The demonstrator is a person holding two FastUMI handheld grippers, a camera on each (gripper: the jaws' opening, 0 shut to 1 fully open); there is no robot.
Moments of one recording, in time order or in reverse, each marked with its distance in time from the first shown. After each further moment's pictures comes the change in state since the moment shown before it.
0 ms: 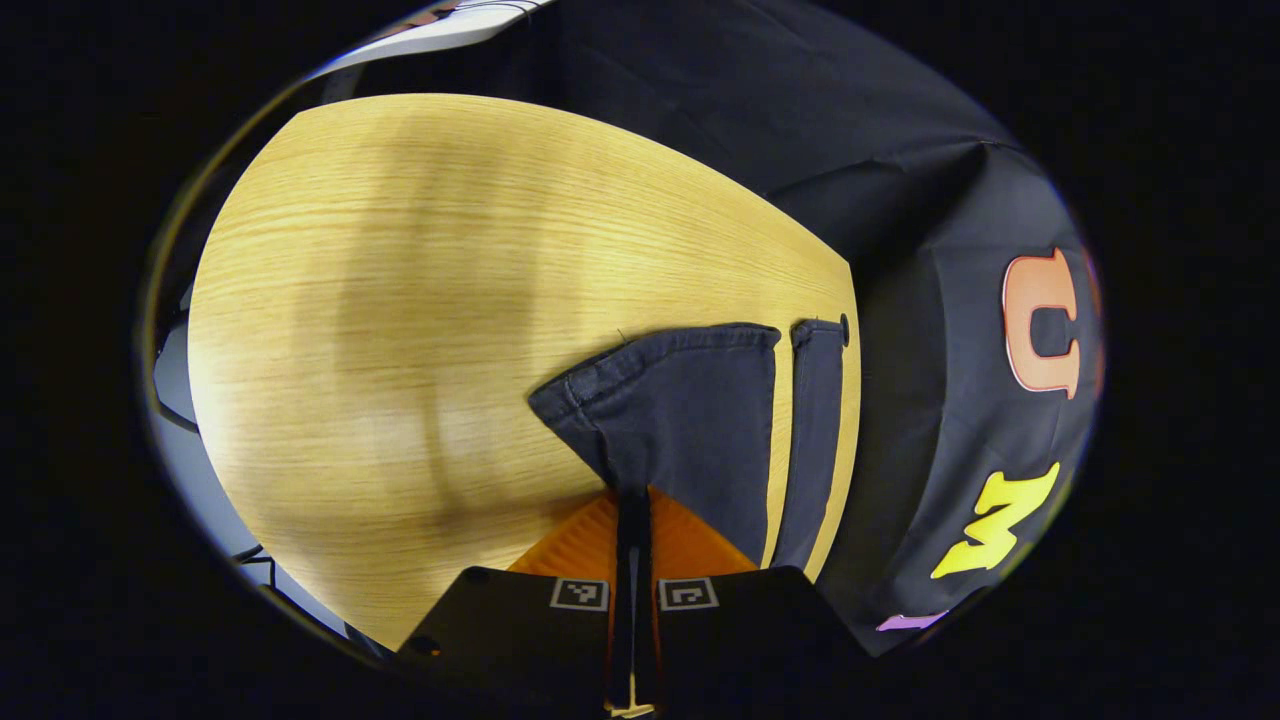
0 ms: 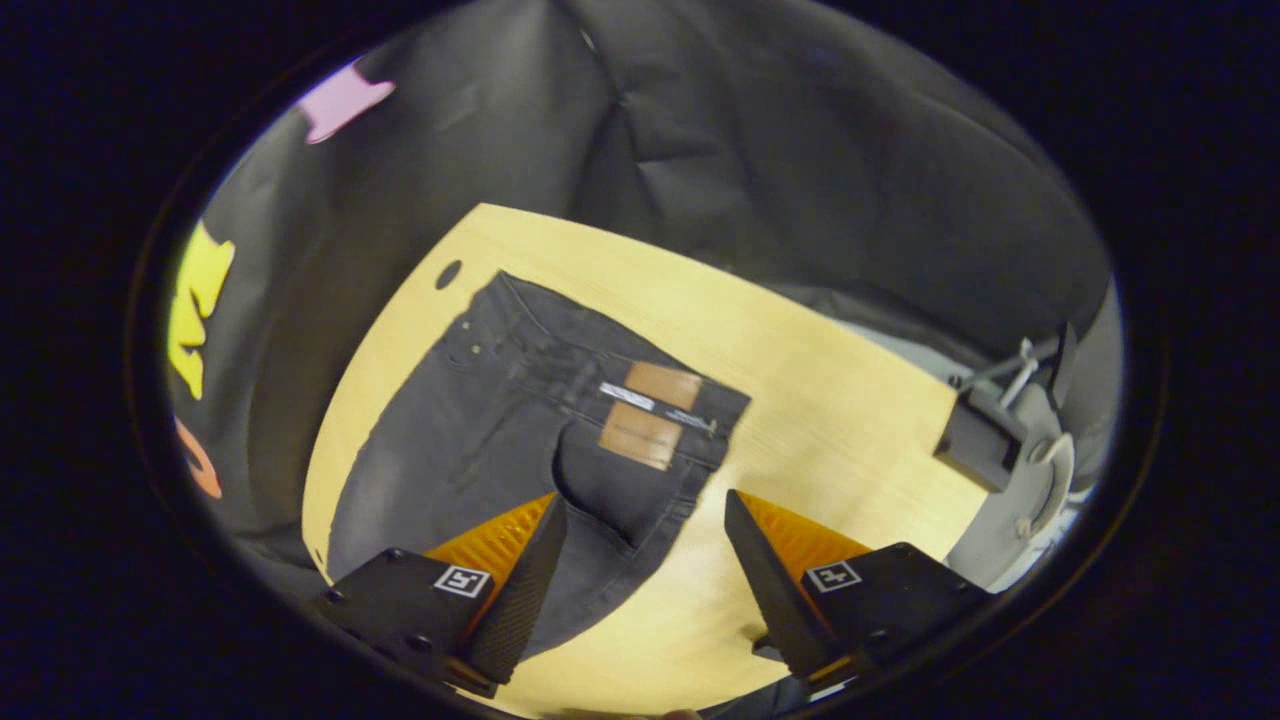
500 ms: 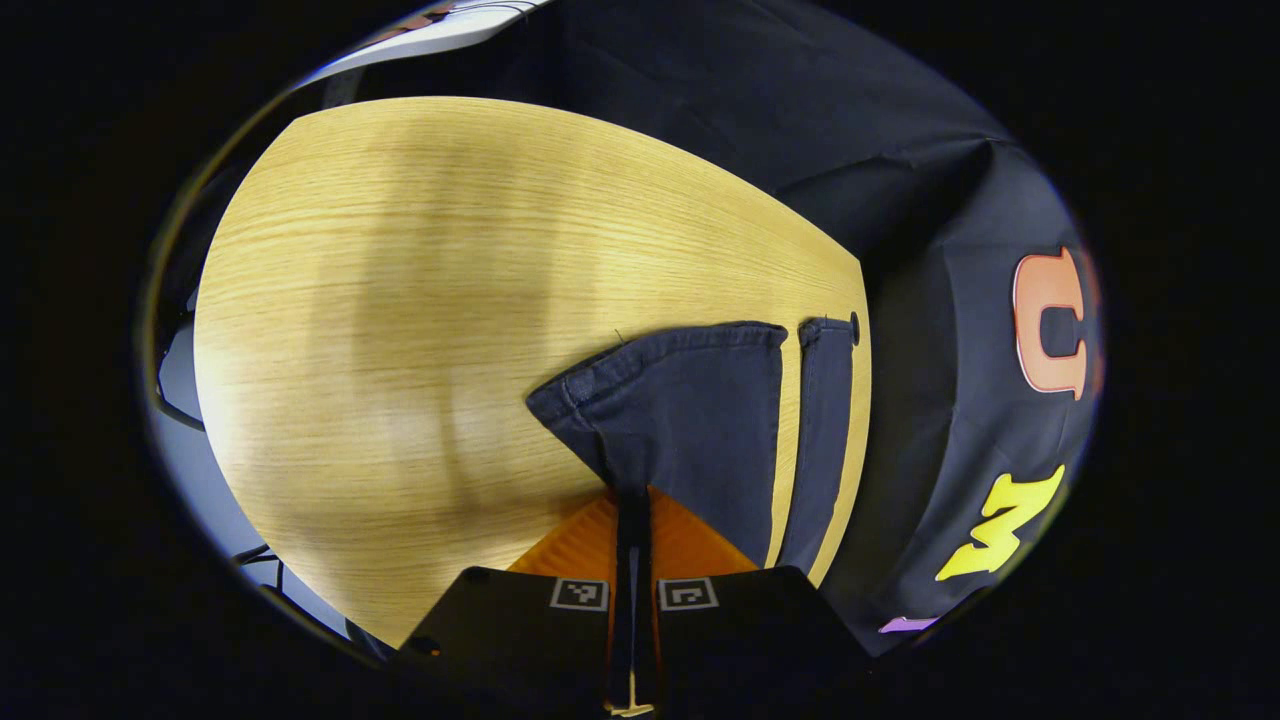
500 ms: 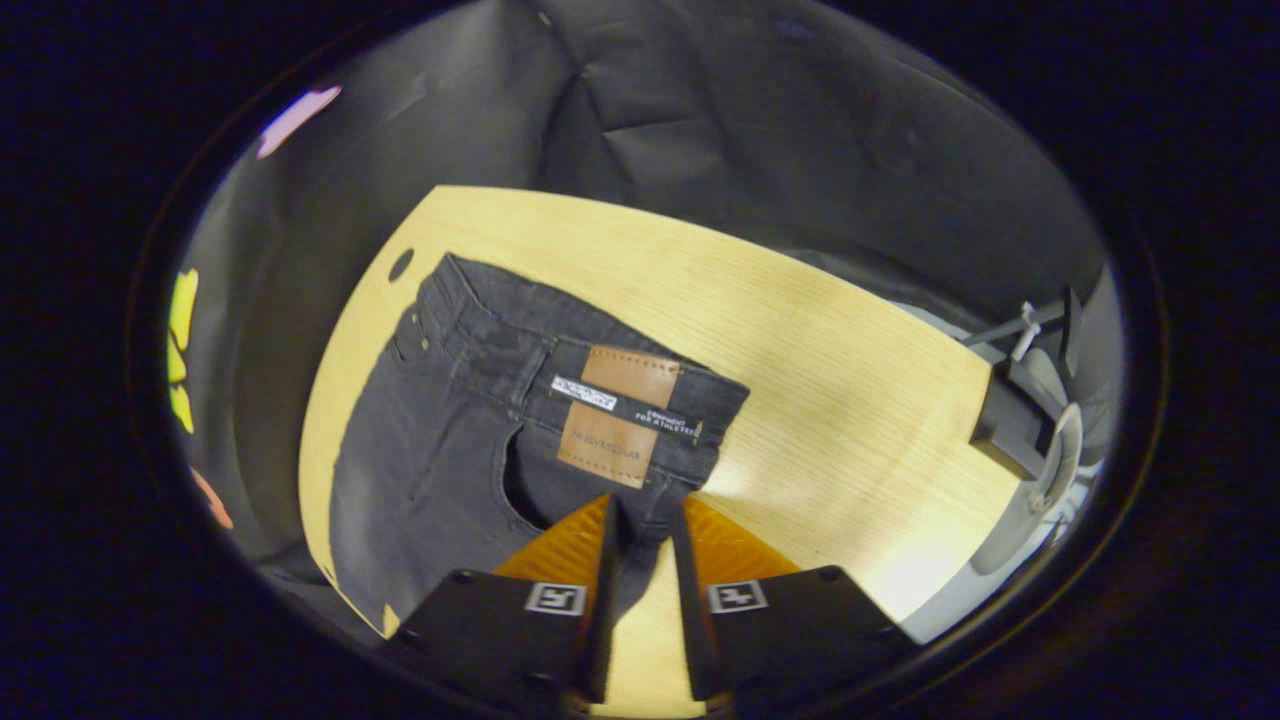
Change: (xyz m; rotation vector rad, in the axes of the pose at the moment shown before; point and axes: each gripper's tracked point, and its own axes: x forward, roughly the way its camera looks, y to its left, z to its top) left arm 0.003 -0.002 -0.001 -0.005 0.009 0.036; right arm 0.032 -0.011 0.000 -0.003 0.067 -0.044
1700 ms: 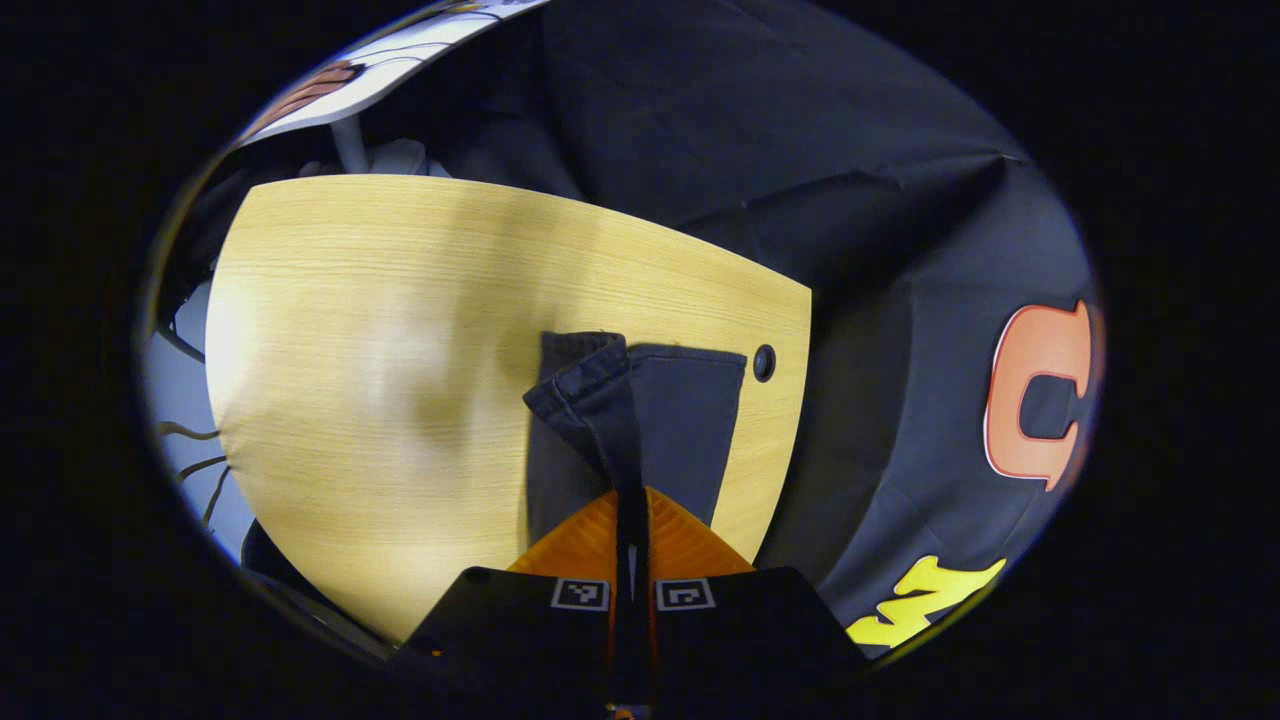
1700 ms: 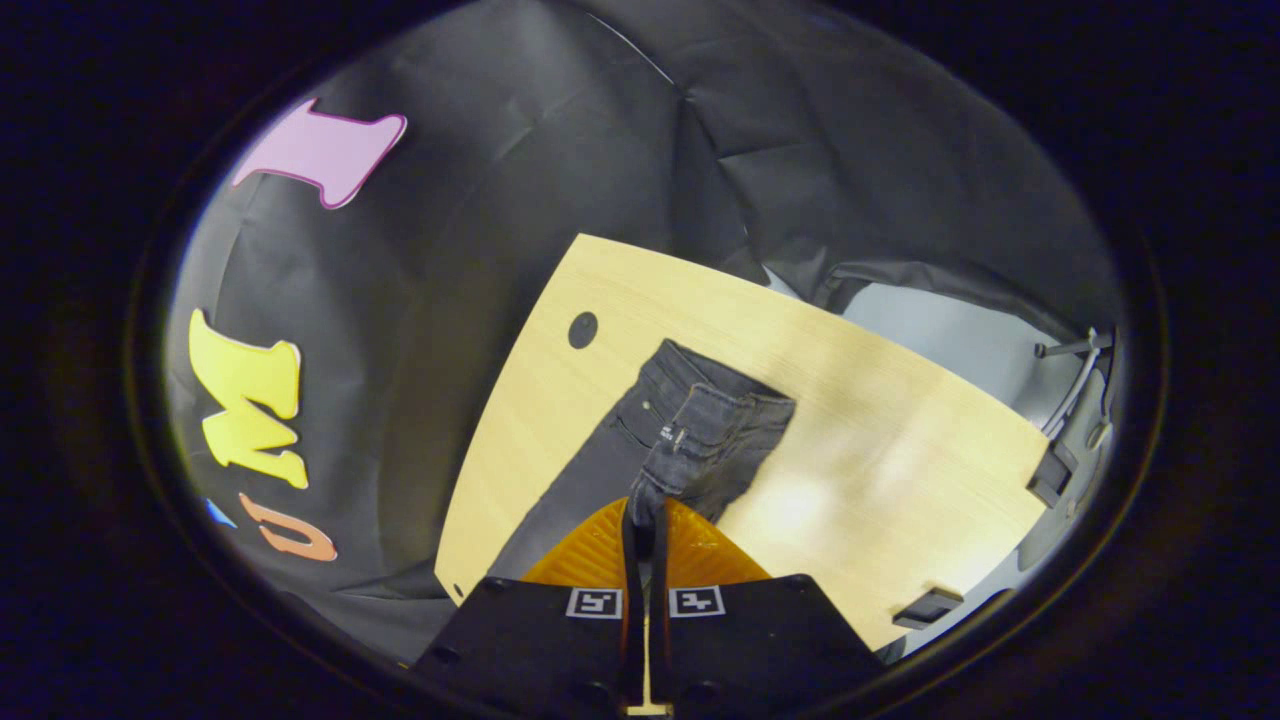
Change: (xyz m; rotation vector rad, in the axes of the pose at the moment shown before) left arm 0.000 -0.208 0.033 -0.152 0.007 0.060; right arm -0.087 0.179 0.094 0.051 0.032 0.298
